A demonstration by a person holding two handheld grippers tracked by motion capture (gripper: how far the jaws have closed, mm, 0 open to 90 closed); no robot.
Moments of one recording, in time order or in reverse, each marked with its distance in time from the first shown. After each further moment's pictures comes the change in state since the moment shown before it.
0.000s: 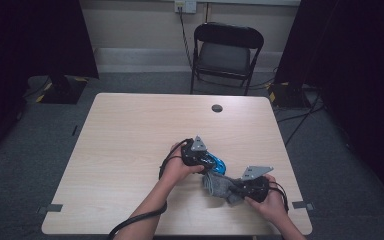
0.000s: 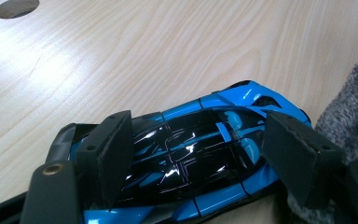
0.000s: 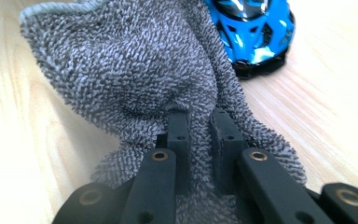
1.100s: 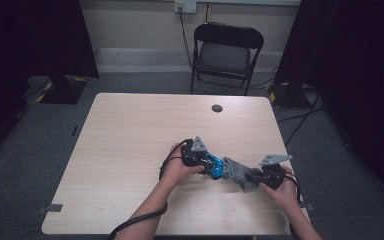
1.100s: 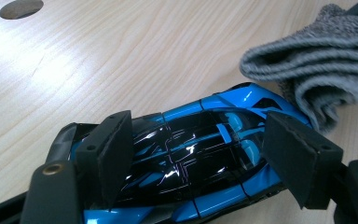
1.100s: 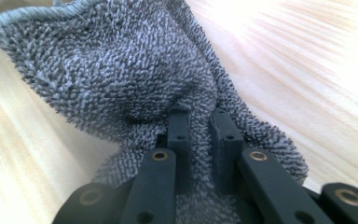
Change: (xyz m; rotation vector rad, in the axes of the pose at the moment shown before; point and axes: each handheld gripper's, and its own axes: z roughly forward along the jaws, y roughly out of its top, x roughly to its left) left arm -0.001 -0.001 0.000 -0.009 0.010 -0.008; right arm -0.061 -0.021 -0.013 -0.035 -0.075 0.184
